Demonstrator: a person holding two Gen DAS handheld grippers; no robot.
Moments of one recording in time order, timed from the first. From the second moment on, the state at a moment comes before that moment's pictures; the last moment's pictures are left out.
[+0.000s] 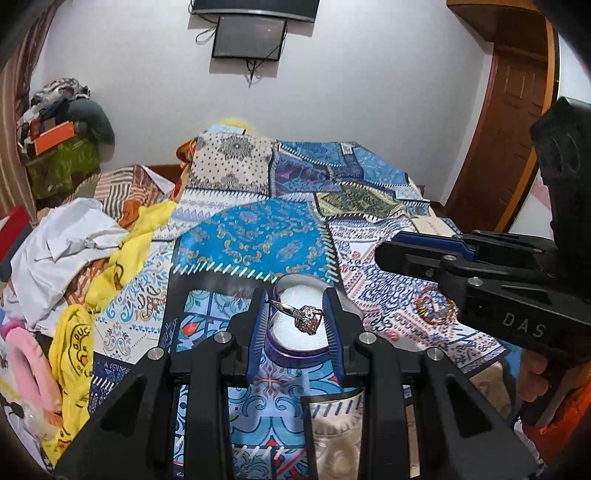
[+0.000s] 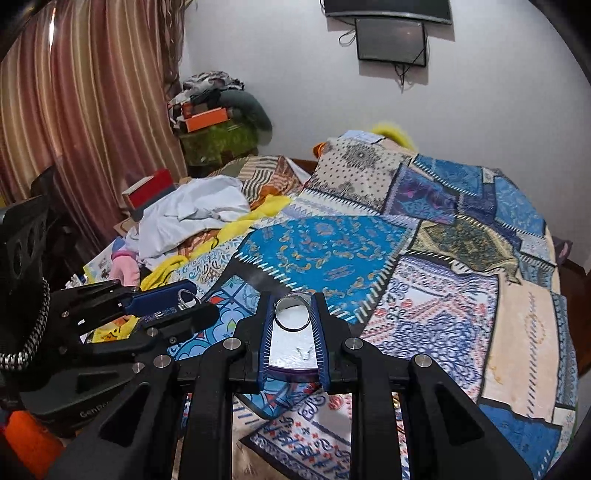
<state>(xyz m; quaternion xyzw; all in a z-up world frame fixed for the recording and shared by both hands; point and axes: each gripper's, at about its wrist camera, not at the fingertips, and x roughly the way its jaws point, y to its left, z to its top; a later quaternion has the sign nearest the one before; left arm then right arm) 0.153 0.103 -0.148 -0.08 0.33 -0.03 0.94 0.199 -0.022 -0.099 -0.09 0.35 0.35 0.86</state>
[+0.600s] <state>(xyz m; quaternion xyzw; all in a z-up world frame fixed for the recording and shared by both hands) 0.190 0.096 -0.196 -0.08 0.38 -0.06 0.92 0.229 -0.004 -0.138 -0.07 0.41 0.36 0.84</state>
